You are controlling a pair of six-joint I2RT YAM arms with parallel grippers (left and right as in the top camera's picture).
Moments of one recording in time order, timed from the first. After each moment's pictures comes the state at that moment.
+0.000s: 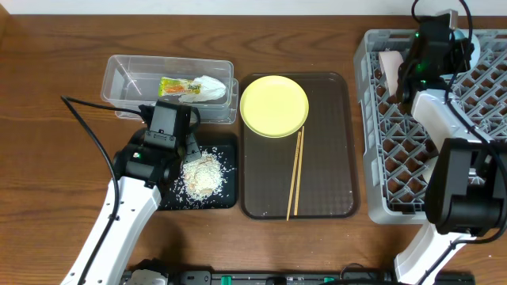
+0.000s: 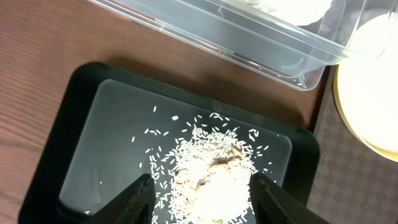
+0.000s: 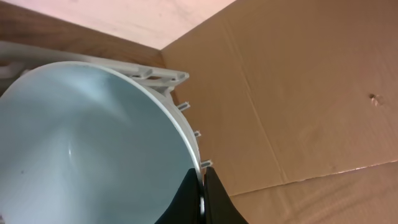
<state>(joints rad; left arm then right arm) -0.25 1.22 0.98 -0.84 -0.22 -0.57 -0.06 1.97 1.33 0.28 0.95 -0.67</state>
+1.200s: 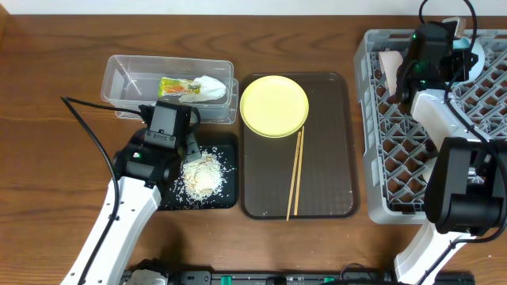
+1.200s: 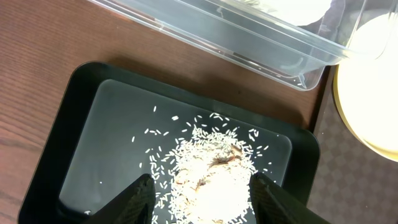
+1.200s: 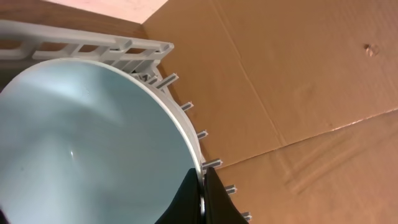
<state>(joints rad) -0.25 1.22 0.98 -0.84 -0.22 -0.57 -0.06 1.97 1.33 0.20 1.05 -0.49</state>
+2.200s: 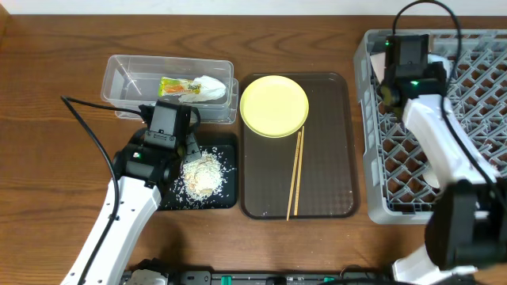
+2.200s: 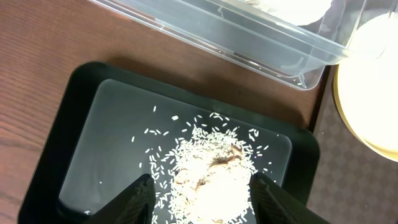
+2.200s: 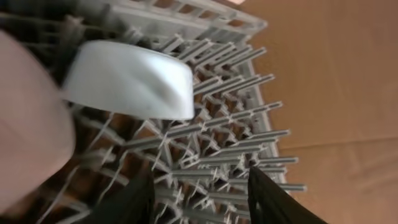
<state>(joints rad) -0.25 1.22 0.98 -0.84 -0.22 -0.57 0.08 1.74 1.32 -0.45 0.78 -0.14</state>
